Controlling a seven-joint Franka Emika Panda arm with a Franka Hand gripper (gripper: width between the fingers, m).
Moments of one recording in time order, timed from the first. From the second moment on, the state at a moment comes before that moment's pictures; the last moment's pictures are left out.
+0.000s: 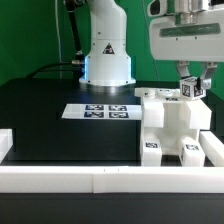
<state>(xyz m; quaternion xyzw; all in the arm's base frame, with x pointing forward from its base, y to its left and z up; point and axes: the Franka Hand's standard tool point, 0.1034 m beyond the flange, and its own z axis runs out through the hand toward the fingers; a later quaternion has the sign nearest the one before) 0.534 0.118 0.118 -0.82 0.56 -0.01 0.07</state>
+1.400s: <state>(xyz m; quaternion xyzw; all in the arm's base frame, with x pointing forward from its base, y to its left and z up) 0.532 0.124 0.120 -0.95 0.30 -0.01 0.06</state>
